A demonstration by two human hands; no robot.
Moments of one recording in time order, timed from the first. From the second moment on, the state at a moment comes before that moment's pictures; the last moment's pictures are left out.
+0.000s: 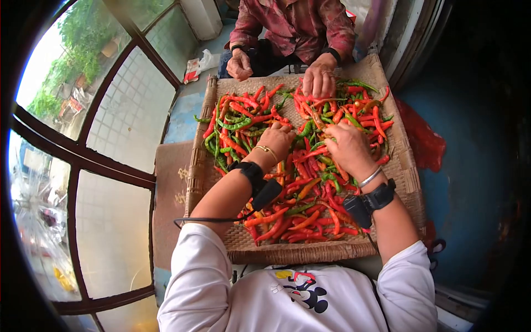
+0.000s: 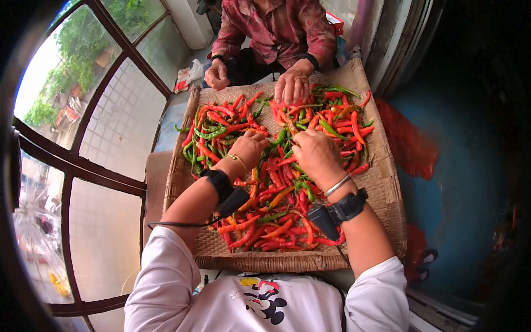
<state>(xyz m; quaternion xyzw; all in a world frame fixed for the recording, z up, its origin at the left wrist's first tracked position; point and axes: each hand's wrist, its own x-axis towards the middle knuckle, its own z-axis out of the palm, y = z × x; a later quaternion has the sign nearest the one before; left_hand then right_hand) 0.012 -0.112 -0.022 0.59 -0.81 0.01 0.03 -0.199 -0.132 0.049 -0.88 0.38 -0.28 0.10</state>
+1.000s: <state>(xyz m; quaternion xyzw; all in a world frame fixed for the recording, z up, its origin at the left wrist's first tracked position) 0.000 -0.023 0.025 0.49 -0.83 0.07 0.25 -0.167 -0.088 0.035 -0.60 0.34 -0.08 0.72</state>
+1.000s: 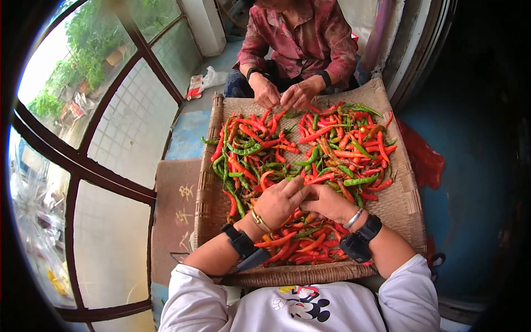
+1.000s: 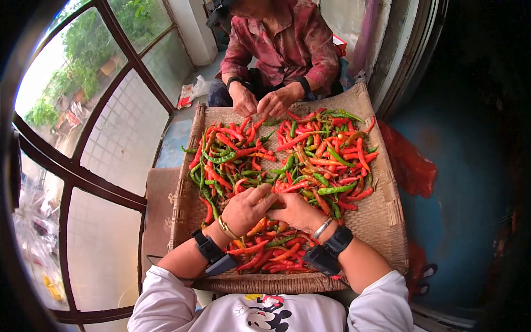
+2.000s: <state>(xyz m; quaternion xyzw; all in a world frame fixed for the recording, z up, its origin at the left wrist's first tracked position) 0.066 -0.041 -0.007 0.72 -0.68 0.06 0.12 -0.241 -0.168 0.079 -0.76 0.62 -0.19 0.07</state>
